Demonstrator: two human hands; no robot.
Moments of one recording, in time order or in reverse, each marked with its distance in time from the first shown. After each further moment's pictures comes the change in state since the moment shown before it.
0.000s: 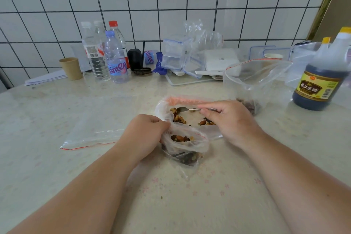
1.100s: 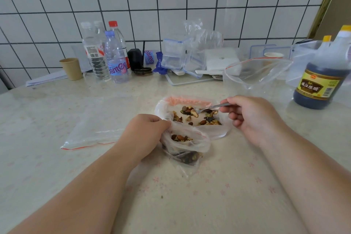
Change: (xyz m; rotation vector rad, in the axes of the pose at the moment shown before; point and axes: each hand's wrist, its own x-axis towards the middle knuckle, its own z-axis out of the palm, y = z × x) left_hand -0.003 0.002 -0.001 -0.018 0.008 0.012; right_hand 0.009 0.001 -0.023 0.716 0.137 0.544
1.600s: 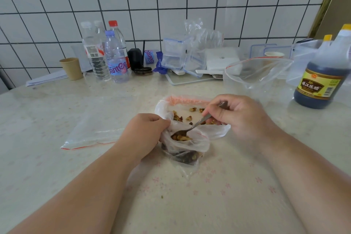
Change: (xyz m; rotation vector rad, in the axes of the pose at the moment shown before) left_hand -0.002 0.000 -0.001 -0.053 -0.024 -0.012; right_hand -0.027 0.002 0.002 -0.380 -0.416 -0.513
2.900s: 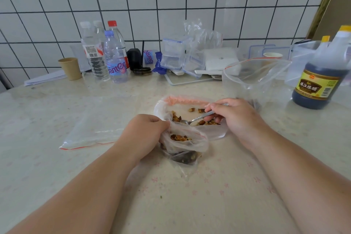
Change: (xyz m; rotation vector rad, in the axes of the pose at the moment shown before) left_hand 0.004 -0.004 0.002 0.039 0.007 0.005; right_hand 0.015 0.016 0.007 0.072 0.222 0.287
